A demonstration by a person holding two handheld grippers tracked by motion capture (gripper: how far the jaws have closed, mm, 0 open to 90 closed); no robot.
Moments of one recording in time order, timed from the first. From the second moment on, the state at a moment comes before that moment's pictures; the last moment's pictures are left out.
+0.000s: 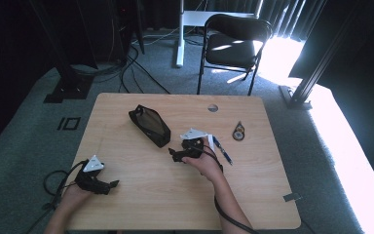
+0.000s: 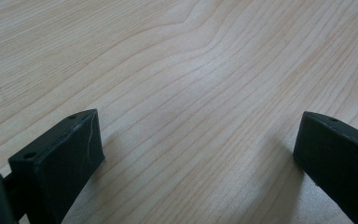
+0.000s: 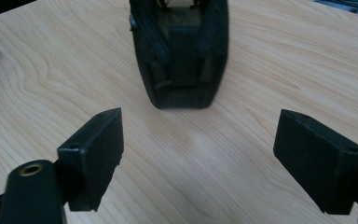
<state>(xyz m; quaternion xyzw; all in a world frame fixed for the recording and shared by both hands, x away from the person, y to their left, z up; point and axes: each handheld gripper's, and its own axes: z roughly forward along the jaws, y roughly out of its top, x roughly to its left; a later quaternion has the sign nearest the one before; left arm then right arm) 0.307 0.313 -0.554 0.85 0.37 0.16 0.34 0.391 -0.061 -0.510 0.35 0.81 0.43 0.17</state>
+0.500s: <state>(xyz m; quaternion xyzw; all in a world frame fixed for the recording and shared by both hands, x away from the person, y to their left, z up) 0.307 0.313 -0.554 0.85 0.37 0.16 0.34 0.413 -0.032 -0.510 0.34 0.81 0.45 0.18</state>
